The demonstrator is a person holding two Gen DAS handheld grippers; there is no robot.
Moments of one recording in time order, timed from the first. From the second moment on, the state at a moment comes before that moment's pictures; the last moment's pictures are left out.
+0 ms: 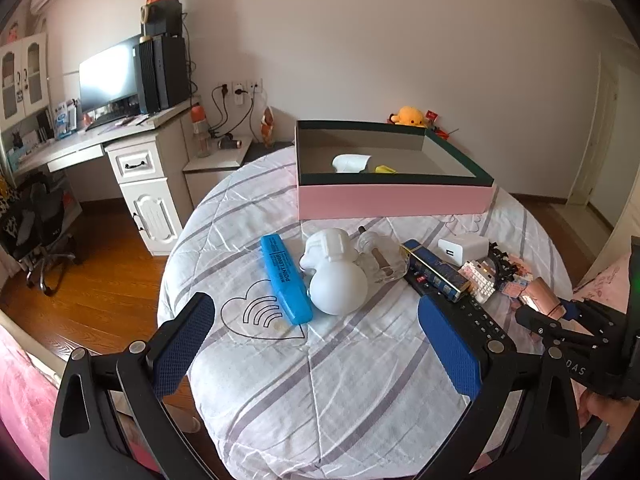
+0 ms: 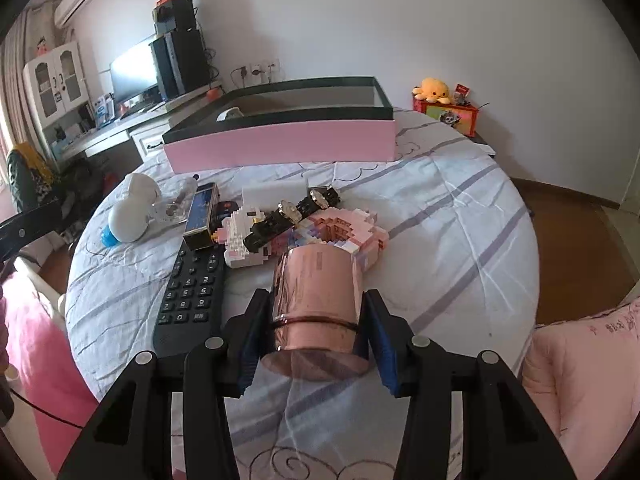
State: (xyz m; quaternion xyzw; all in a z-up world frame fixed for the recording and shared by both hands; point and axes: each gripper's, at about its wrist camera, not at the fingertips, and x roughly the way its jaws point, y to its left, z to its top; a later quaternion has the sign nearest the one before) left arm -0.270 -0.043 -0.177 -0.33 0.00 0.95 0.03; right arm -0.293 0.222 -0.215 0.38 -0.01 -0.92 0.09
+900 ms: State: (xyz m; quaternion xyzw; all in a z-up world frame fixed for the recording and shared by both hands) left arm -0.354 -0.007 -0.223 -0.38 0.06 0.92 0.03; right arm -0.324 0.267 -0.200 0.36 -0.04 -0.93 0.11
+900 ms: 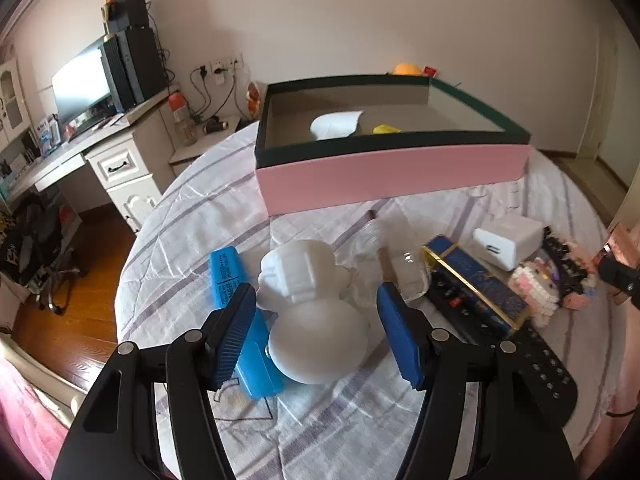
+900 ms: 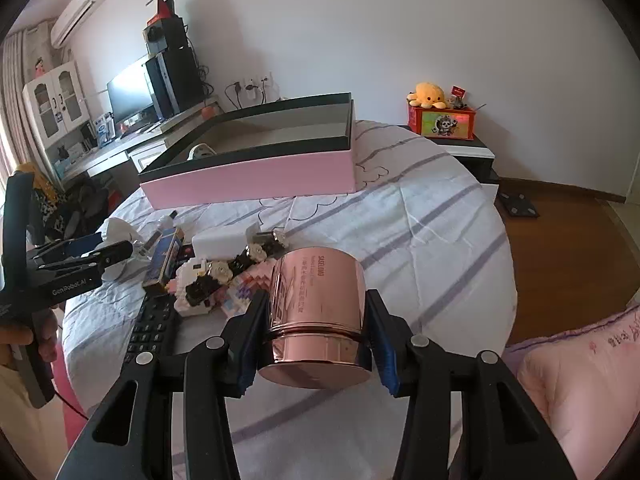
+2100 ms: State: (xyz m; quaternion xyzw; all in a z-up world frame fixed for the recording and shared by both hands) left arm -0.325 -0.011 -0.180 -0.33 0.03 0.94 0.10; right arm -0.335 0.249 -0.168 0.33 -0.01 -0.93 0.12
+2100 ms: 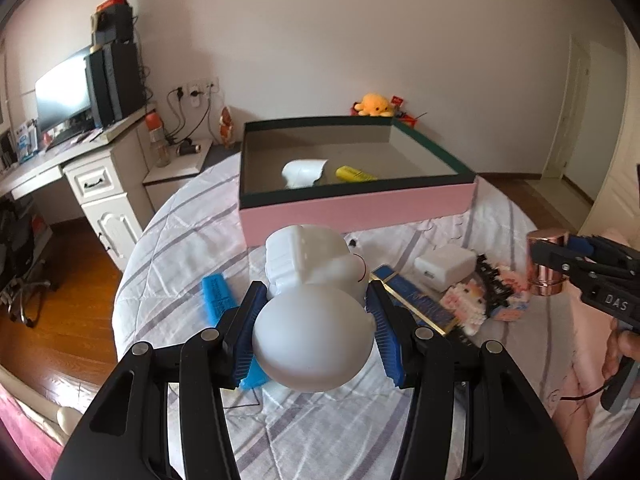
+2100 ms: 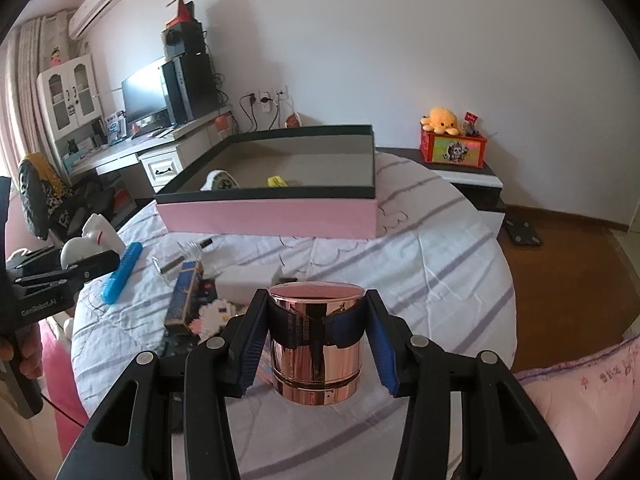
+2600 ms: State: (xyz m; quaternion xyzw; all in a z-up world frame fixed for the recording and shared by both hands) left arm -0.349 0.015 -0.136 -0.29 0.06 0.95 0.13; right arm -0.365 0.218 -0.129 0.30 0.01 -0.94 0.16
